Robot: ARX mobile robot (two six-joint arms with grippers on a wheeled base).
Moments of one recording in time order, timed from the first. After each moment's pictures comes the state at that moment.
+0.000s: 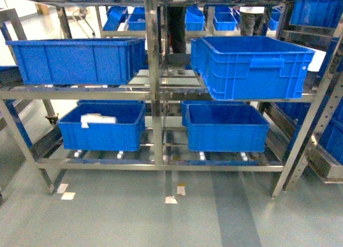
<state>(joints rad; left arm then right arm) 0.00 0.01 0.02 0.00 0.00 0.00 0.00 0.00 0.01 -0.01 0.00 0.00</state>
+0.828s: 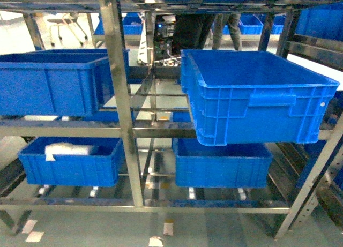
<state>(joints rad) 0.00 0.01 0.02 -0.01 0.00 0.00 0.00 0.00 0.01 0.00 0.00 0.00</state>
